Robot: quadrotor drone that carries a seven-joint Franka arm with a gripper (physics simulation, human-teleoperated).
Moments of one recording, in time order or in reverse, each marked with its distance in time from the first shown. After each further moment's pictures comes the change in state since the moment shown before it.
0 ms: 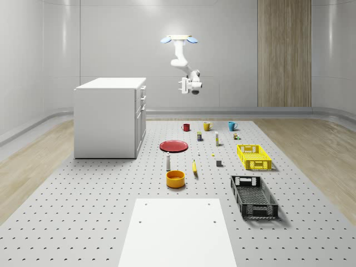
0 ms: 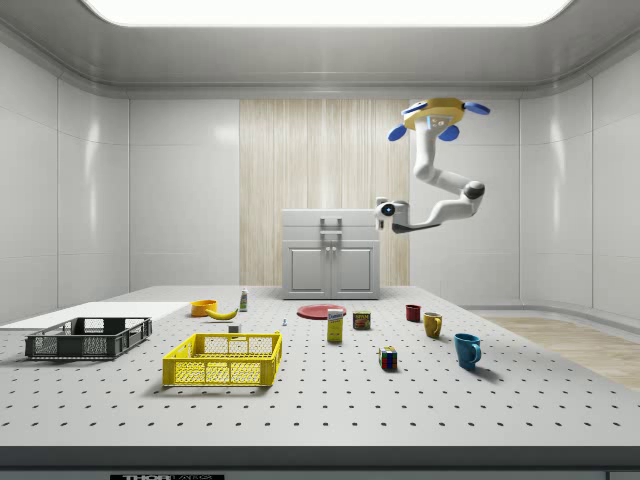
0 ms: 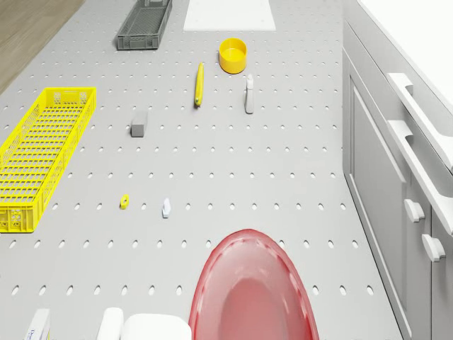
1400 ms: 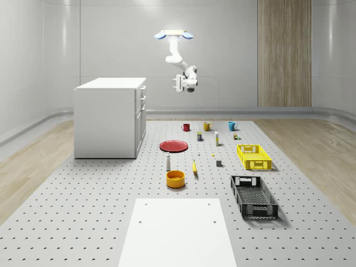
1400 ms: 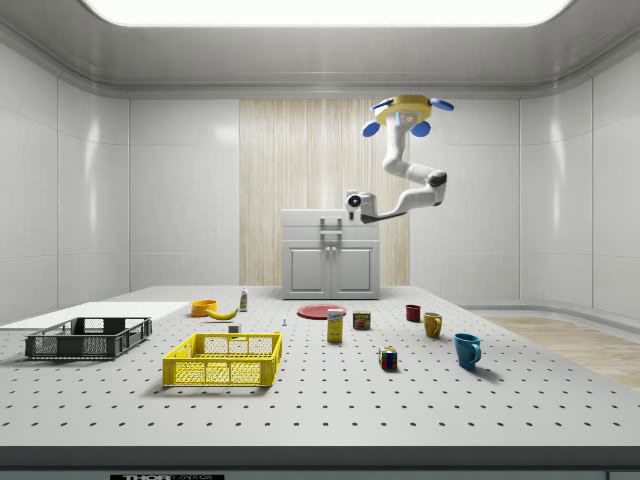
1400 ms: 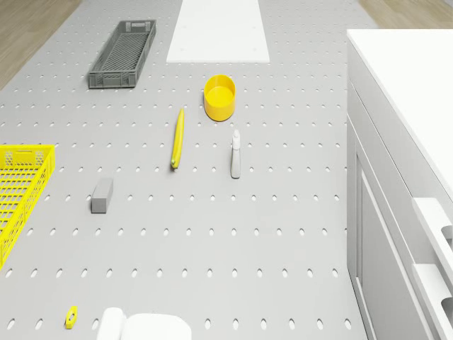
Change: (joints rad) arm 0.051 -0.057 -0.015 -0.007 -0.047 0.048 0.039
